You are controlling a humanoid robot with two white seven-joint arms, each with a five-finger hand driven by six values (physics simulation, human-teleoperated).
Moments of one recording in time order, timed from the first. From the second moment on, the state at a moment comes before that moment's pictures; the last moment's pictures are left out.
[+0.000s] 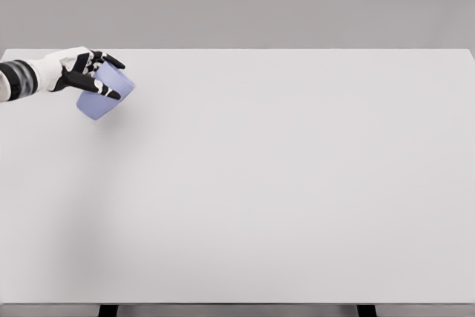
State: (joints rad) left arm -0.74 0.59 -0.44 -1.15 0.21 0.47 -0.61; right arm 0.01 0.00 -0.10 0.03 -0.05 -0.07 0.10
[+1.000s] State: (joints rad) left arm -0.61 0.51 -0.33 -0.96 0.32 -0.23 -0.60; right arm 0.01 0.00 -0.10 0.03 -0.05 -0.07 0.10
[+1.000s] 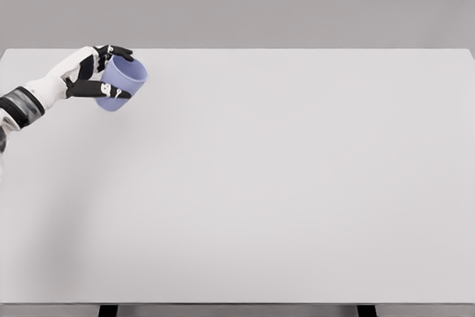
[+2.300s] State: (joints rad) left arm -0.48 0.36 -0.31 -0.73 0.64 -0.61 -0.49; right arm 0.01 0.00 -0.10 0.03 -0.05 -0.07 0.10
